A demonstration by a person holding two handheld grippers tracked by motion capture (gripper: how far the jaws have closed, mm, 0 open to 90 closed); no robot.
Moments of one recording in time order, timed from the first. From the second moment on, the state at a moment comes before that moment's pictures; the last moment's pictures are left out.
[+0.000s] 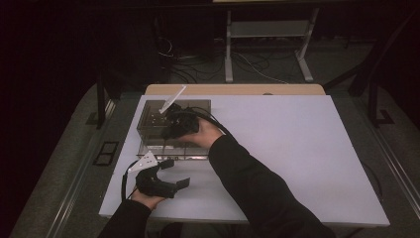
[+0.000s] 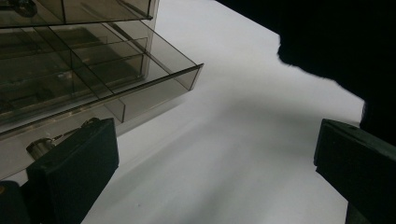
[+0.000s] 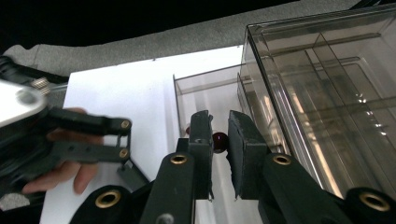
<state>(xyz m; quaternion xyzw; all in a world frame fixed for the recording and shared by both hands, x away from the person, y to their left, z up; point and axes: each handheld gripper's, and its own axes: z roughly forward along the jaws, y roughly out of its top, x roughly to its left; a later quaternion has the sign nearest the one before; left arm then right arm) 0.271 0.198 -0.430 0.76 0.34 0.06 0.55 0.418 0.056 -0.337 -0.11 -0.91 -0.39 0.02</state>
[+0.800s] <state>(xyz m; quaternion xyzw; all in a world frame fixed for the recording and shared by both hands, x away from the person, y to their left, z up) 0.271 0.199 -0.429 0.76 0.34 0.06 0.55 0.427 0.076 -0.358 -0.12 -0.91 -0.39 0.03</state>
